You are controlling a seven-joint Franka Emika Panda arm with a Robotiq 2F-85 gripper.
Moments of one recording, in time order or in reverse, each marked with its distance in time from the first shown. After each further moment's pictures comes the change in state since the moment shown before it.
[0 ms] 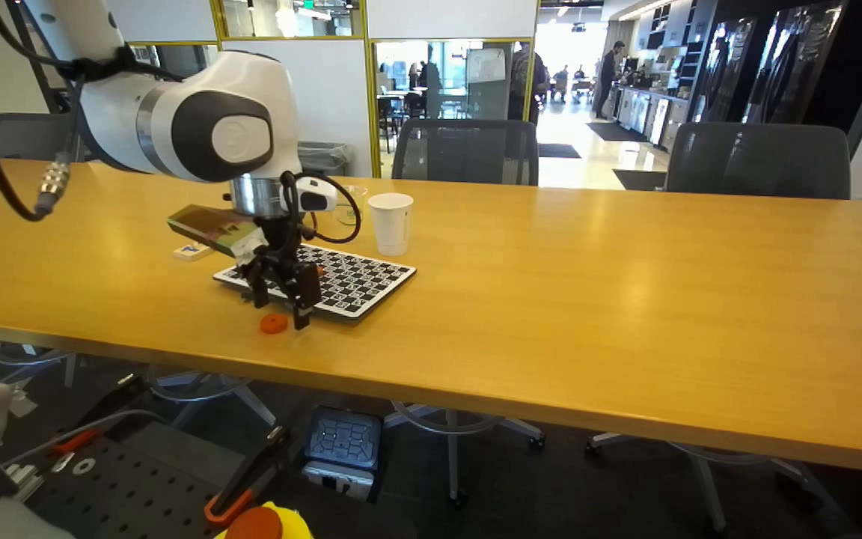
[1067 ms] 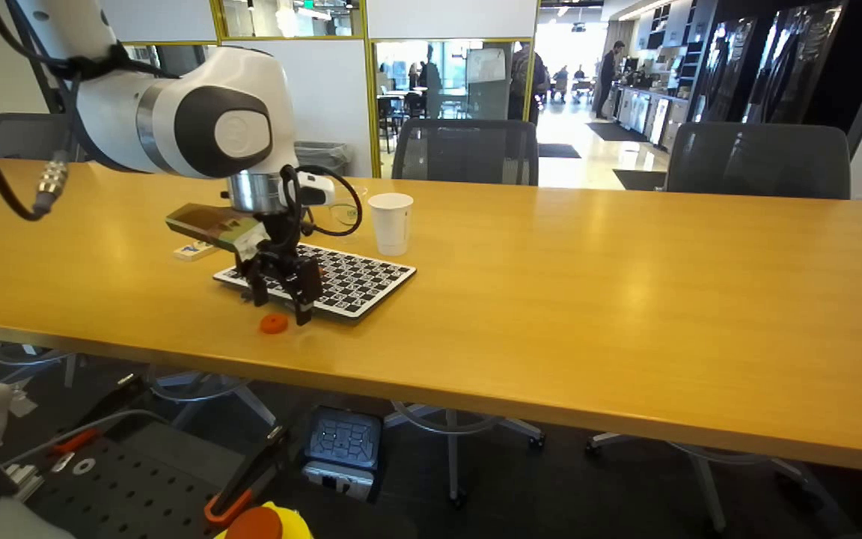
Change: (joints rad) arm 0.000 -0.011 0.001 0.000 -0.065 -0.003 0.020
